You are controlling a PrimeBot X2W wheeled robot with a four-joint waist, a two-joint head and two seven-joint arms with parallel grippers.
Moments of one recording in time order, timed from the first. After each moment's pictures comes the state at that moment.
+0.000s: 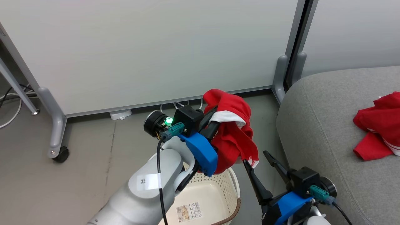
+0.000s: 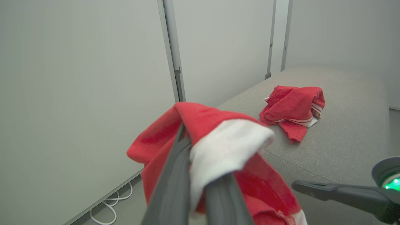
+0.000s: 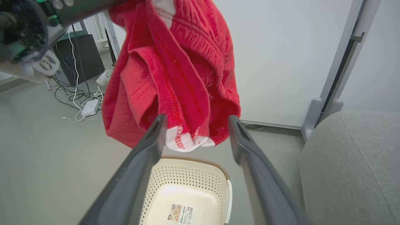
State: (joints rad) left arm -0.73 0.05 -0.91 0.74 -0.62 -0.13 -0.26; right arm -0.13 -0.06 0.27 0.27 0.15 0.13 -0.13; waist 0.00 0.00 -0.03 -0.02
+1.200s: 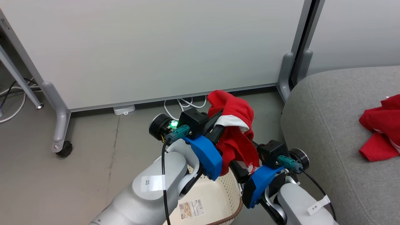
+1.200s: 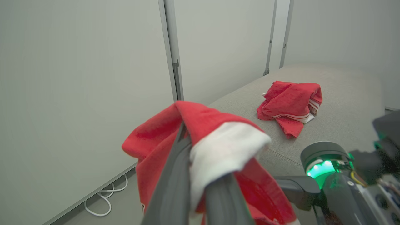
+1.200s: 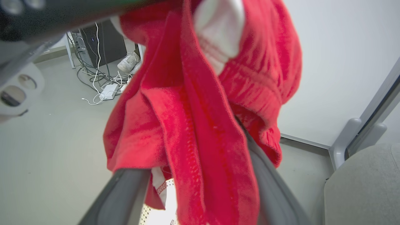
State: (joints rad) left arm -0.75 0.05 -0.98 0.73 -0.69 -0.11 -0.26; right arm -0.45 -0.05 0.49 0.64 0.24 0.13 -0.21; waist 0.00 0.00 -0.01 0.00
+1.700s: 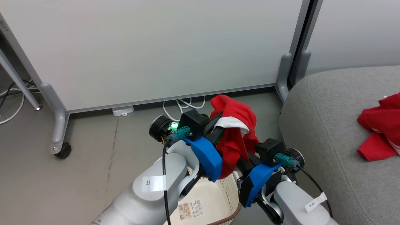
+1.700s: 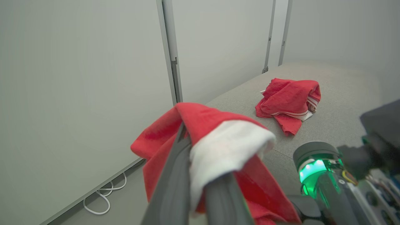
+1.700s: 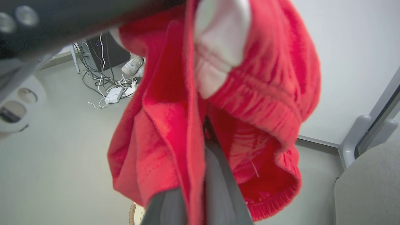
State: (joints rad) left arm -0.74 0.05 -1.00 0.74 -0.70 -0.11 -0.26; right arm -0.51 -0.05 0.56 0.73 0.33 0.13 -0.26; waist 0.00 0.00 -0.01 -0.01
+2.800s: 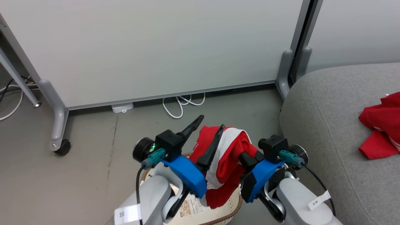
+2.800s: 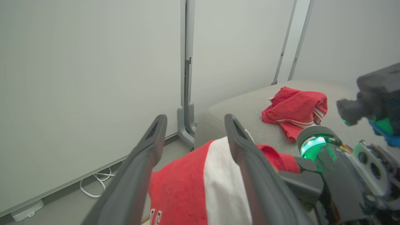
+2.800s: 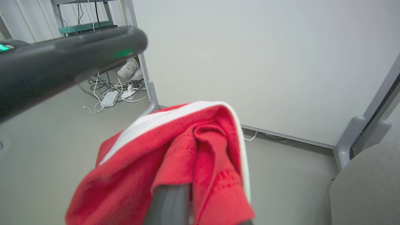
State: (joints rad) left arm -0.56 0.09 -0.81 0.58 -0.61 -0.10 -0.26; right arm -0.51 -0.05 0.52 0.72 0.31 0.13 -0.26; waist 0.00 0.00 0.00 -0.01
